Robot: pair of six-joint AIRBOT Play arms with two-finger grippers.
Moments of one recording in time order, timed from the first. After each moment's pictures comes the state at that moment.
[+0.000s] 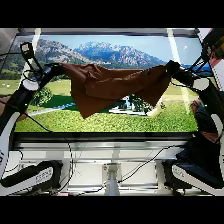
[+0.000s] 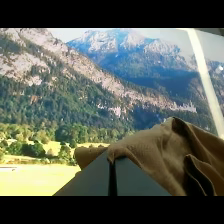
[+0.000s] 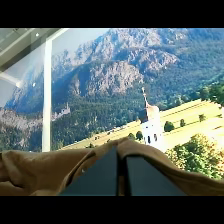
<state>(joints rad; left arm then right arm) -0.03 -1.26 0.97 0.78 -0.16 -0.98 -0.05 -1.19 0.99 -0.95 0.36 1.51</state>
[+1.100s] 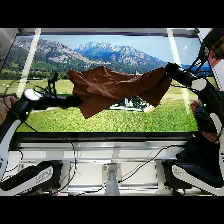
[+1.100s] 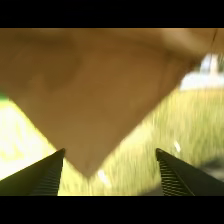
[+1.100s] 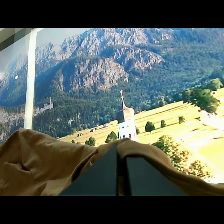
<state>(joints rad) 0.00 -1.21 0.75 0.78 -0.94 -1.11 -0.05 -1.20 0.99 -1.03 0.36 1.50</state>
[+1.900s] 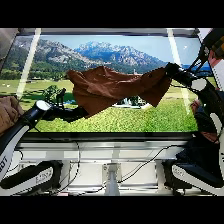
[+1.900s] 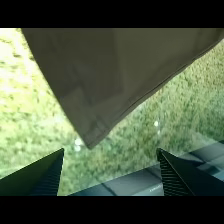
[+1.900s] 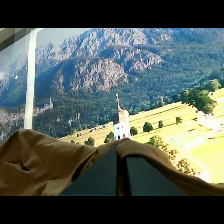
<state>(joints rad) -0.08 -1.25 0.63 0.74 -0.87 -1.22 -0.05 -1.20 0.99 -1.03 0.35 1.50</state>
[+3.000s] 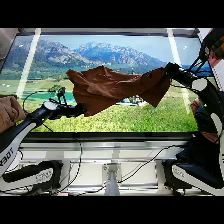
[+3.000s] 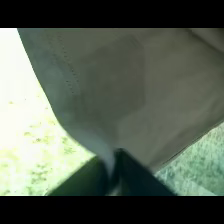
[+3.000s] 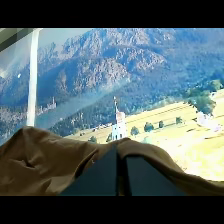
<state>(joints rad) -0.13 -1.34 0.63 0.64 -0.61 -1.22 -0.05 -1.18 0.99 -1.02 0.38 1.50</state>
